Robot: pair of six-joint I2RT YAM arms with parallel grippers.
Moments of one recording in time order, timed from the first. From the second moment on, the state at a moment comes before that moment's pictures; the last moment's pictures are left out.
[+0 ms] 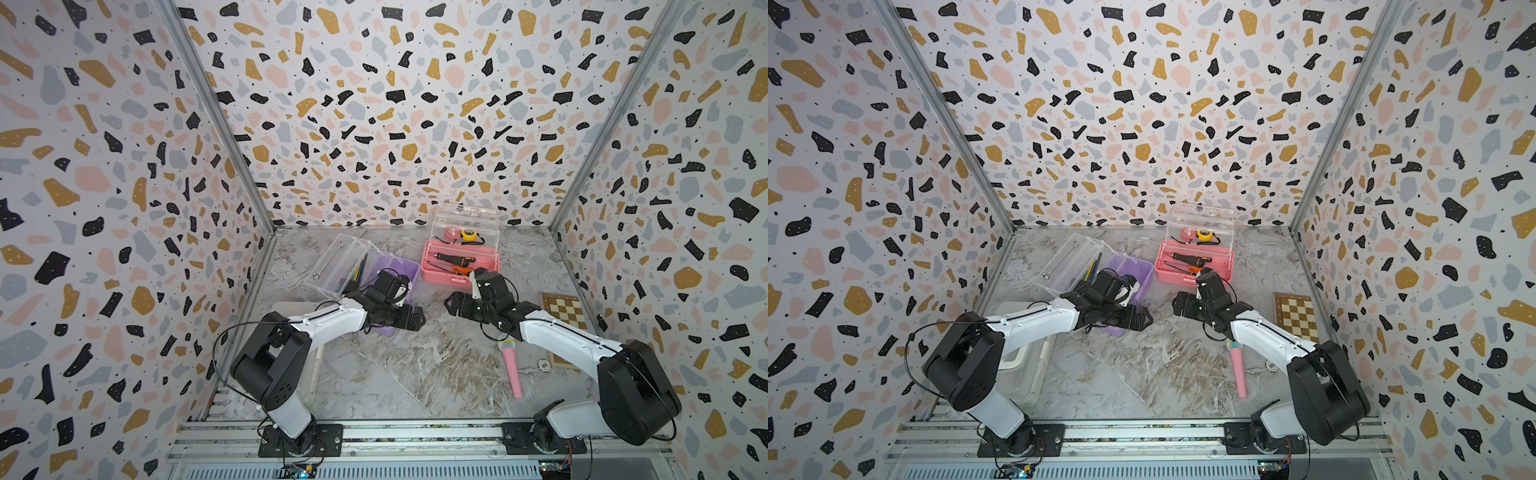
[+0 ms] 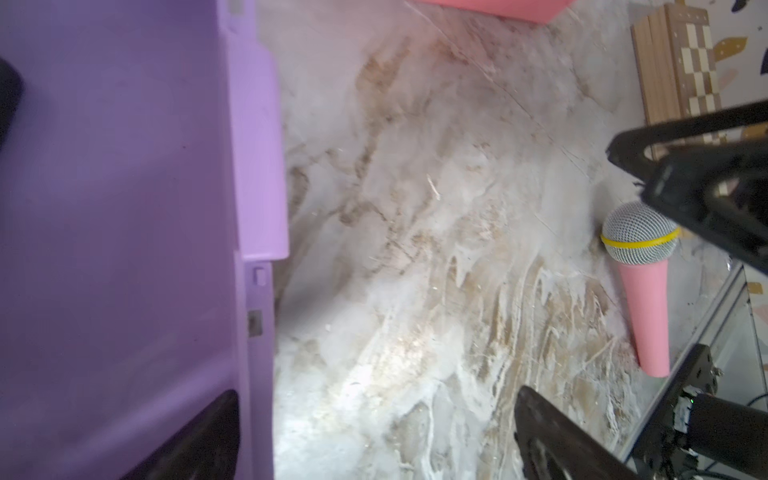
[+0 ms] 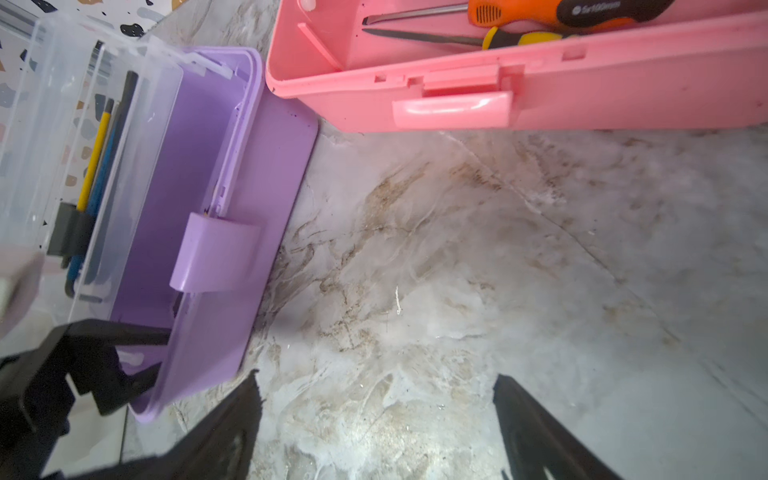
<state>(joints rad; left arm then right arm) -0.67 1.65 0.99 -0.30 0.32 -0.41 0.50 1.40 0.80 -0.19 -0.11 0.64</state>
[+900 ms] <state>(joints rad) -1.00 1.62 0.99 -0.23 0.33 -0.65 0.50 1.43 0.77 -0.17 -0.03 0.74</state>
